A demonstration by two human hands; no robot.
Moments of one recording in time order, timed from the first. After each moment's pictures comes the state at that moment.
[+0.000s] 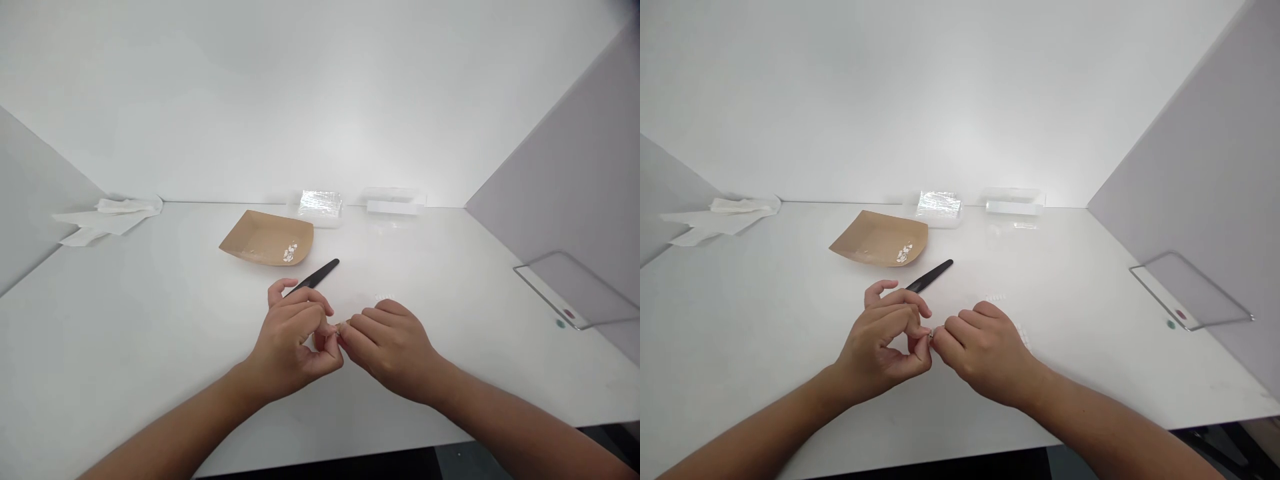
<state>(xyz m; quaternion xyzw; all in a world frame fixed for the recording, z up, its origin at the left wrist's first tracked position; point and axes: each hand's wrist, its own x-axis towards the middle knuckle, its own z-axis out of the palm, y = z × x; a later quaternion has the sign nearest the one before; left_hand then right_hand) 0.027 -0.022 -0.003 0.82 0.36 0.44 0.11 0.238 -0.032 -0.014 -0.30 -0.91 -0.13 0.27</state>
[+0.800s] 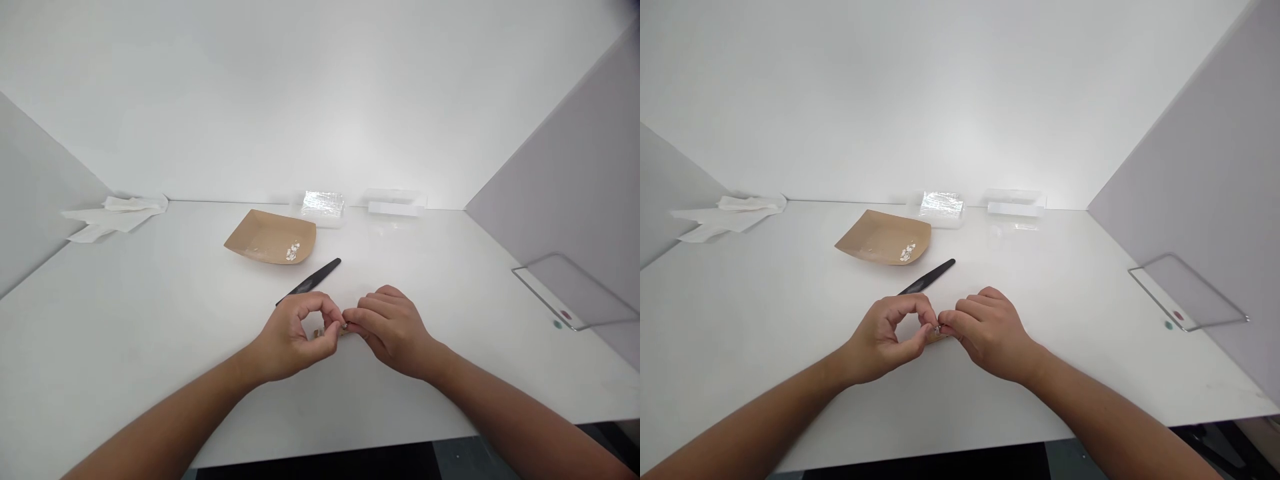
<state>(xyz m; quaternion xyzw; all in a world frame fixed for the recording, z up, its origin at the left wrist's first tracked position) 0.018 -0.014 0.005 0.74 0.35 0.37 0.44 0.245 -0.015 -0.016 -0.31 -0.89 0.01 0.34</state>
